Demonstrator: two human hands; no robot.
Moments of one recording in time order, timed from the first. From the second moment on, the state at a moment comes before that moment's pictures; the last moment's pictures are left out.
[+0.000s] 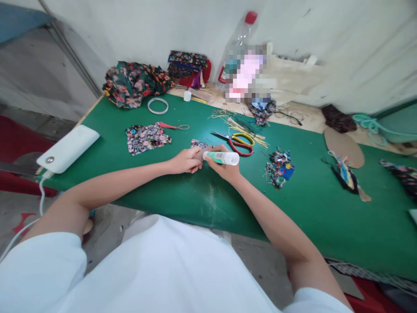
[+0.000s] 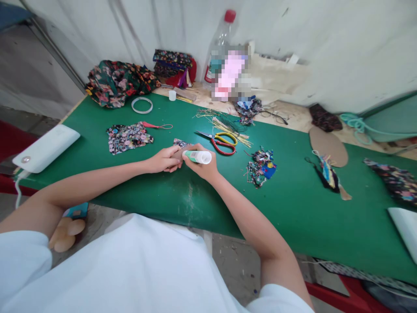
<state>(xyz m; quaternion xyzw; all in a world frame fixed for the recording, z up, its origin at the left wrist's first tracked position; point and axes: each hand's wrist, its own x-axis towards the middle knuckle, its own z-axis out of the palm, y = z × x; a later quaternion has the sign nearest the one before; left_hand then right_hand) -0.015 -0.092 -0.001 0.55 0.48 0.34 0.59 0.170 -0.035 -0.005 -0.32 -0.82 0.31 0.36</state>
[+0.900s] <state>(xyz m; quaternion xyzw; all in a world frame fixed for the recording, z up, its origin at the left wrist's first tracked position) -0.014 -0.091 0.000 0.53 0.48 0.36 0.60 0.170 -0.027 -0.007 -0.37 -0.78 0.32 0.39</state>
